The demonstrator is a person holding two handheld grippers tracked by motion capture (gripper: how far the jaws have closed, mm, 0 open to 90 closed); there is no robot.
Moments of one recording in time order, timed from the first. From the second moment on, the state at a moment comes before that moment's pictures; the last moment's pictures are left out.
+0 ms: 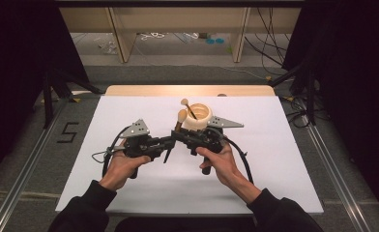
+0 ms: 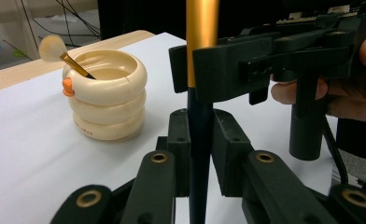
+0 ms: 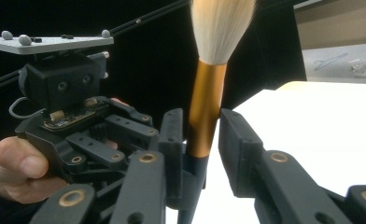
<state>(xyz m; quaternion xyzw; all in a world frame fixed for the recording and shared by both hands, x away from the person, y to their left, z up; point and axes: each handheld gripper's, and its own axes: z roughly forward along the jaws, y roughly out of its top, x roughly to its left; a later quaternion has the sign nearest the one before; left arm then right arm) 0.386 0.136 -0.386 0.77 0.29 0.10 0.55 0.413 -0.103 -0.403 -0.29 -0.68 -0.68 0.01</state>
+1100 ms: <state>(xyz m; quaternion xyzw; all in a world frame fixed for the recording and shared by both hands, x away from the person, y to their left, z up) 0.374 0.144 -0.385 0.80 0.26 0.18 0.51 0.415 -0.112 -0.398 -0.27 -0.69 -0.67 -0.01</state>
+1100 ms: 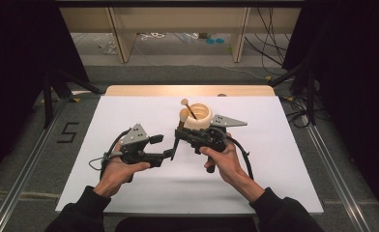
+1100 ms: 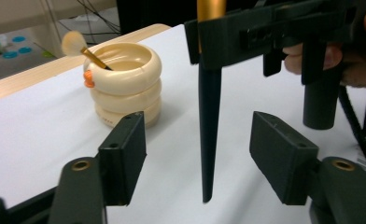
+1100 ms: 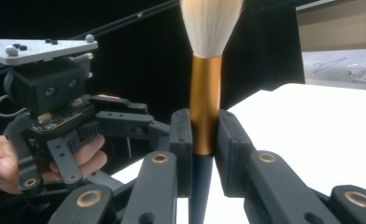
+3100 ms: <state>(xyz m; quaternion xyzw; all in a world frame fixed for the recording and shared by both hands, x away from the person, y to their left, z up) 0.310 0.167 -0.425 0.78 0.32 0.21 0.50 0.461 -0.169 -0.376 -0.31 -0.71 -0.62 -0.13</state>
